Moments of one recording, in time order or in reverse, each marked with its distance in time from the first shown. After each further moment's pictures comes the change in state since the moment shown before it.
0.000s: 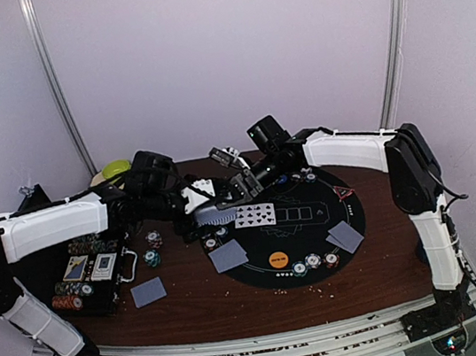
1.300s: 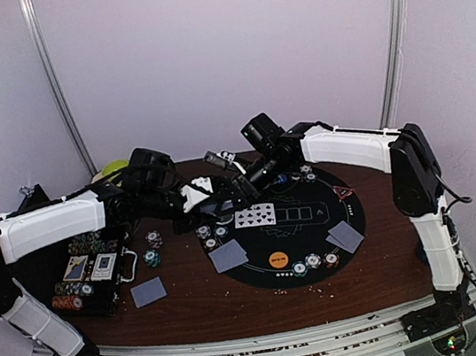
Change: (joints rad) left arm 0.006 -0.010 0.018 -0.030 0.078 -0.007; right arm 0.041 -0.020 0.068 -0.182 0.238 -0.216
